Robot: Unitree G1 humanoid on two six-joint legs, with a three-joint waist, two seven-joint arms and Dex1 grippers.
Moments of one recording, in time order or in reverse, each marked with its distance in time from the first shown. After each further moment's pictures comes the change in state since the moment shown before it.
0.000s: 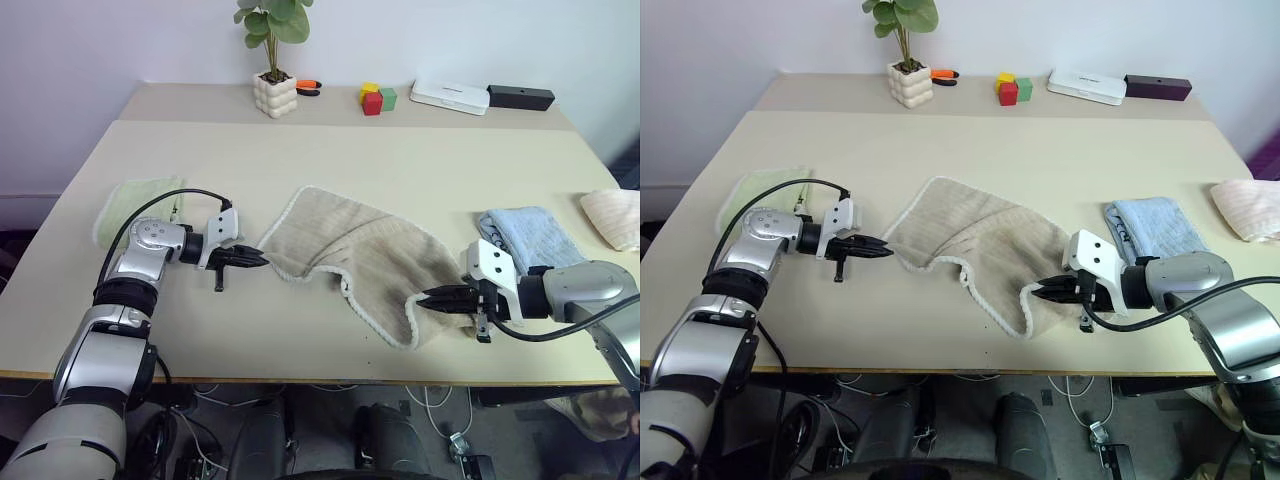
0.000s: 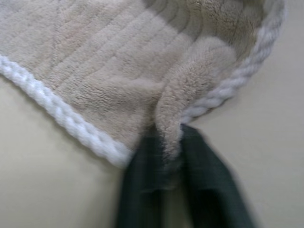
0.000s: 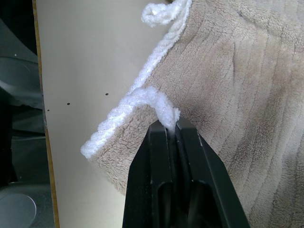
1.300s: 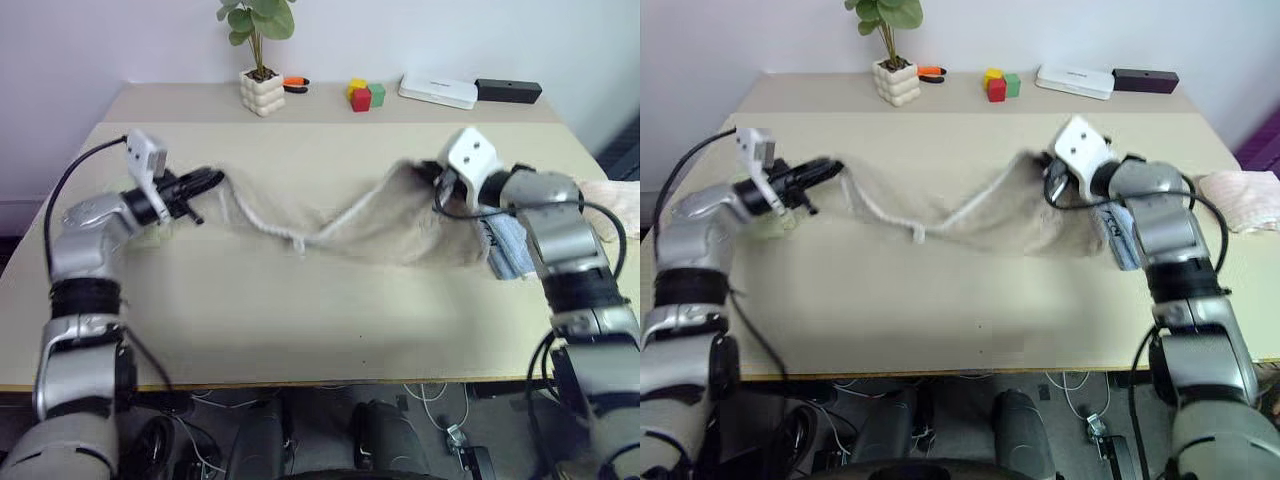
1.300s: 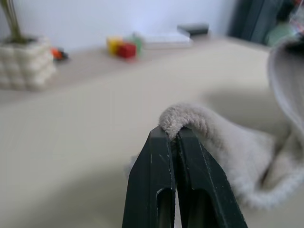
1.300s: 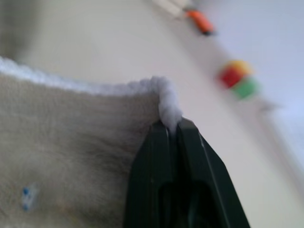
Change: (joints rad) left arm -0.119 -0.028 0.381 -0.149 -0.299 0.409 0.483; right arm -0.786 0.375 0.125 0.976 -0.508 -0.524 -0.484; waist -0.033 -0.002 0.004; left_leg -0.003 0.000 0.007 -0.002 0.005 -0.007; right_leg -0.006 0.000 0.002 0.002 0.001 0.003
